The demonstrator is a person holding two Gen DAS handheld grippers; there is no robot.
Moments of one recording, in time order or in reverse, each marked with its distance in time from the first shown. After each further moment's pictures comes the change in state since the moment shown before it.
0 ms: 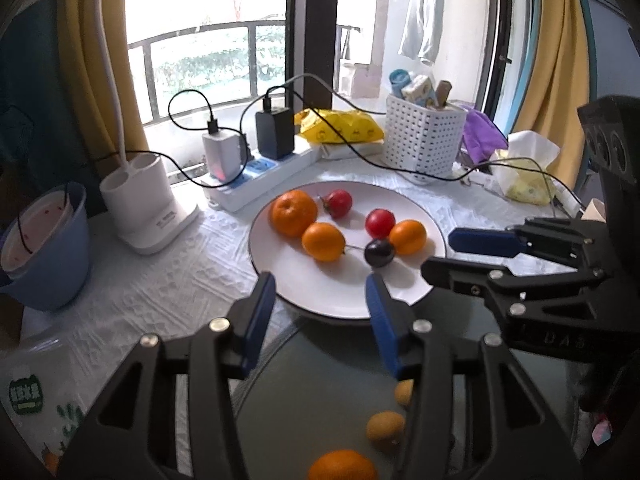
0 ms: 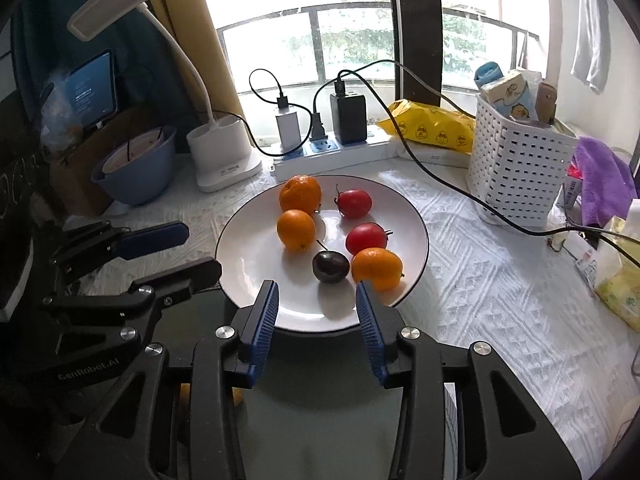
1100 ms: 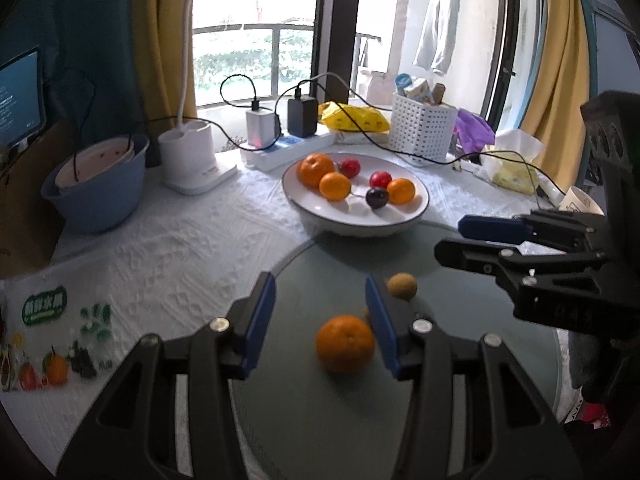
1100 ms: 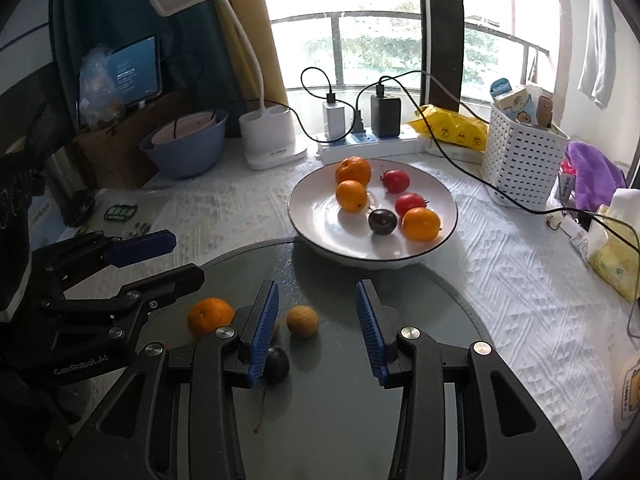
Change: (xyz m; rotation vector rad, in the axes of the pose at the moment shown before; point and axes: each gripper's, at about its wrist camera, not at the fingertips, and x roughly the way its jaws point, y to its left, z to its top) left arm -0.073 0.006 -0.067 -0.076 -0.016 0.032; right arm -0.046 0.054 -0.042 -0.053 -0.015 0.017
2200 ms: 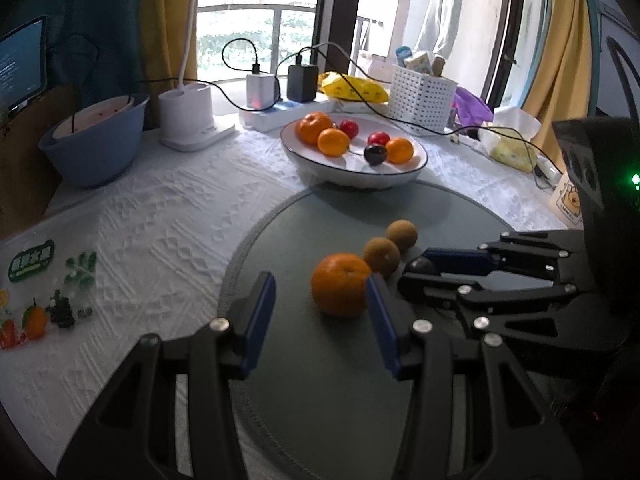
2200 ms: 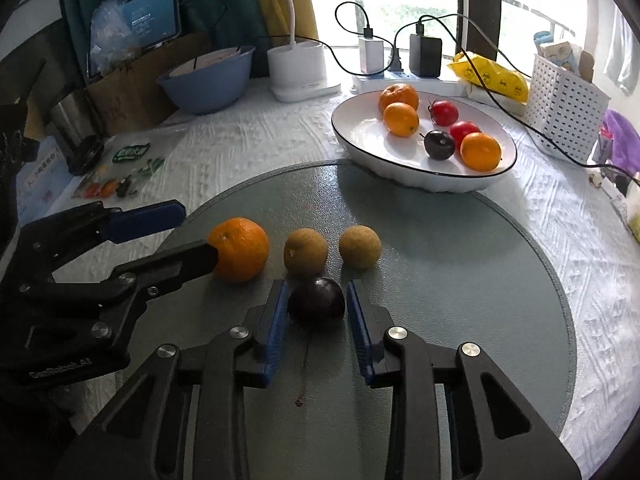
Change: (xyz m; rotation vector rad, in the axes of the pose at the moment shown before) left arm 0.007 0.001 -0.031 -0.023 0.068 -0.023; right arm 0.037 0.026 -0.038 -0.029 0.141 0.065
